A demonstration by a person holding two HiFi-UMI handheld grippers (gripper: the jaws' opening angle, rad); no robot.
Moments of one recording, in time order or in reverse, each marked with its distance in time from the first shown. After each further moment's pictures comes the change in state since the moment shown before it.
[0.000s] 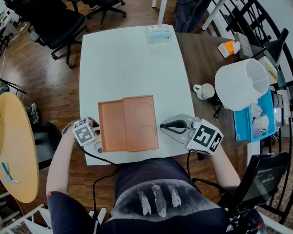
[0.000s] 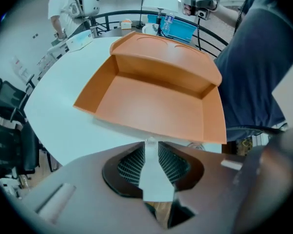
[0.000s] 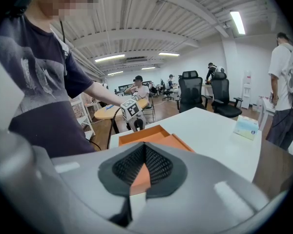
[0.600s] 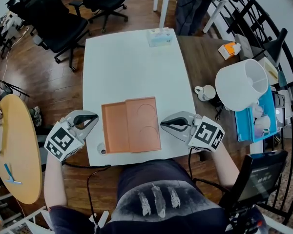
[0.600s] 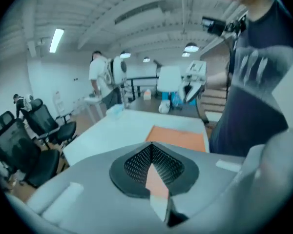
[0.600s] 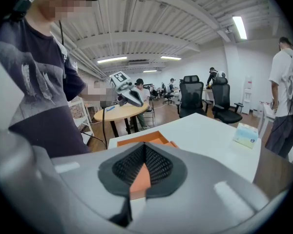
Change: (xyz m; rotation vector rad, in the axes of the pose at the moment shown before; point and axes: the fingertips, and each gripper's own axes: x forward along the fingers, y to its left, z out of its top) left arm -0.217 -0.003 0.101 -0.039 -0.691 0.277; right arm -0.005 -0.004 0.022 -0.031 -0.038 -0.004
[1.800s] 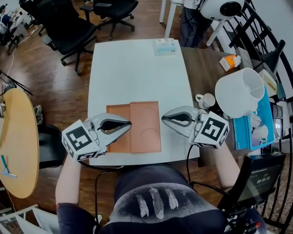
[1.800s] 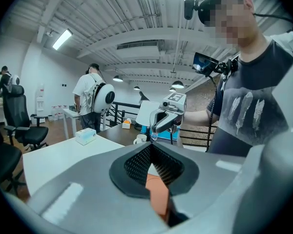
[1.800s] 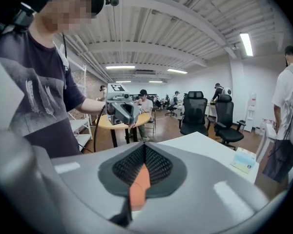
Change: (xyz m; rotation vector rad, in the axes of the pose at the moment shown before) left arm 0.015 -0.084 0.094 -0.098 -0.363 -0.236; right arm -0.020 0.000 0.057 -0.117 -0.118 0.008
